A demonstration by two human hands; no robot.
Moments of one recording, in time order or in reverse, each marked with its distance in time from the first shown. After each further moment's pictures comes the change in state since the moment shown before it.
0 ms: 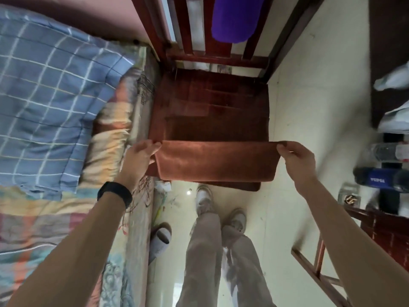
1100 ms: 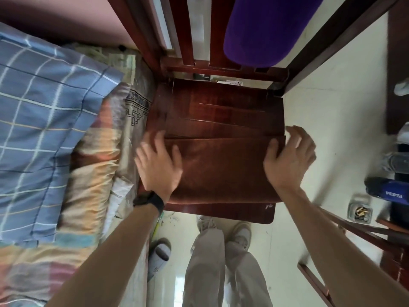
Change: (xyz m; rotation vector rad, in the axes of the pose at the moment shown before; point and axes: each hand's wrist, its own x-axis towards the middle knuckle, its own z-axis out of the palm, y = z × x) left_hand 0.082 -0.005 0.072 1.005 0.475 0.458; right_hand 0.064 -0.014 0.098 -0.657 0.371 -0.444
